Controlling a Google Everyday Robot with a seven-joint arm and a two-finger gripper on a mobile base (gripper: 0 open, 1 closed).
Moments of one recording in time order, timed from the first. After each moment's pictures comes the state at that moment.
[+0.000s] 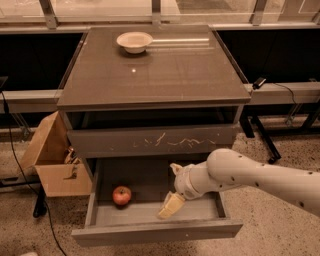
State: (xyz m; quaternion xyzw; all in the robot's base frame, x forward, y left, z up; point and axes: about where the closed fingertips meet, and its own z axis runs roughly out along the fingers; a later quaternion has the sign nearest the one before) arm 0.494 -0.032 0.576 -0.55 0.76 0.21 0.29
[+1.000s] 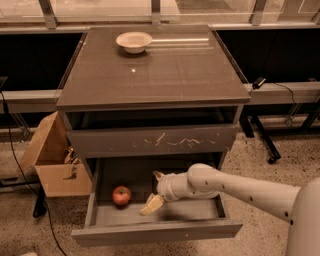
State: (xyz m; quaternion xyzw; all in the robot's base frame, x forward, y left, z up) arm 0.557 0.038 0.445 -0.51 0.73 0.31 0.34
